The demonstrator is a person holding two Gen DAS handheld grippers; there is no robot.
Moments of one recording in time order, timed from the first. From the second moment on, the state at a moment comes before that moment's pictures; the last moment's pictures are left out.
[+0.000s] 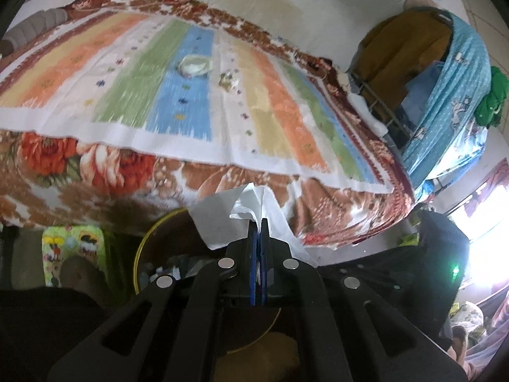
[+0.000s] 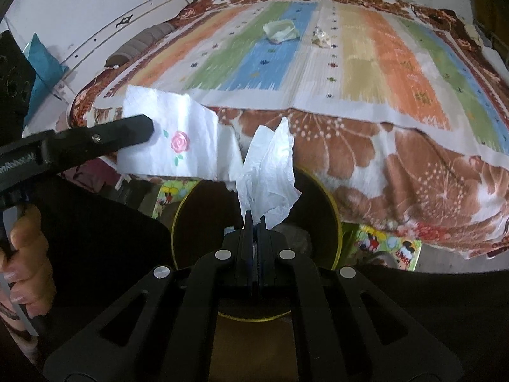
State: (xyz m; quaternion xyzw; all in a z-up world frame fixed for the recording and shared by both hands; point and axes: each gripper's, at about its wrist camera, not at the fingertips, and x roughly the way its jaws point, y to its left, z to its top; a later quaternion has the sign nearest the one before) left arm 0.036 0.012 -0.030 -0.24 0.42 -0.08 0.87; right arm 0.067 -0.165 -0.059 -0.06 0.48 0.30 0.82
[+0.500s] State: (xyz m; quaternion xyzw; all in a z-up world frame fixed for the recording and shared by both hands) left arm 0.048 0.017 -0.077 -0.26 0.51 -0.03 0.82; right arm 0.072 -0.151 -0.107 -0.08 0.56 0.27 0.78
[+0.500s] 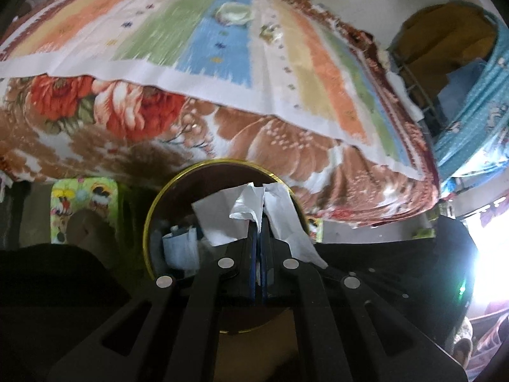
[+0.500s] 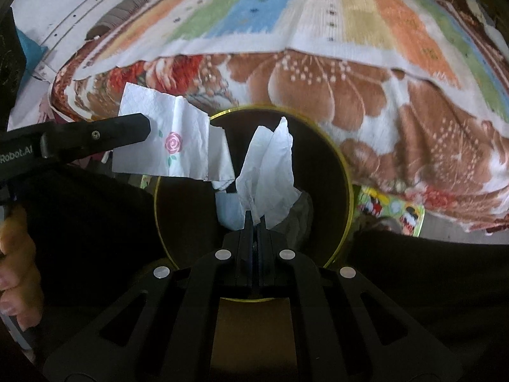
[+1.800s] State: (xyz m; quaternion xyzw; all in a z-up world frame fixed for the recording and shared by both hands) left arm 0.087 0.041 -0.029 -0.17 0.48 0.03 0.86; right arm 0.125 -0.168 -0.037 -0.04 0.44 0.25 0.86
